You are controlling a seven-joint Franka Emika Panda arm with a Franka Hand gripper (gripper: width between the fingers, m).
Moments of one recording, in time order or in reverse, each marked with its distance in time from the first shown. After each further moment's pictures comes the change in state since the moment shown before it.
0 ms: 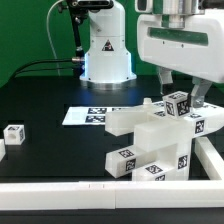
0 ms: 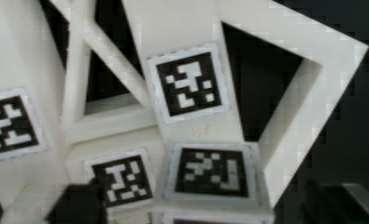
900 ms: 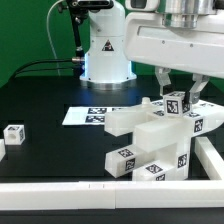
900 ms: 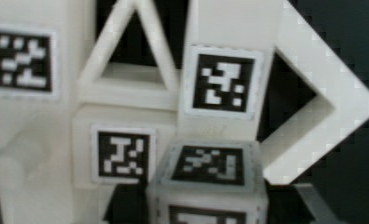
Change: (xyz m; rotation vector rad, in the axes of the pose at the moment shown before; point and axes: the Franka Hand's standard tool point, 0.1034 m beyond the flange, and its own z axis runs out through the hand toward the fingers) arm -0.001 0.004 0.002 -0.018 0.025 -0.090
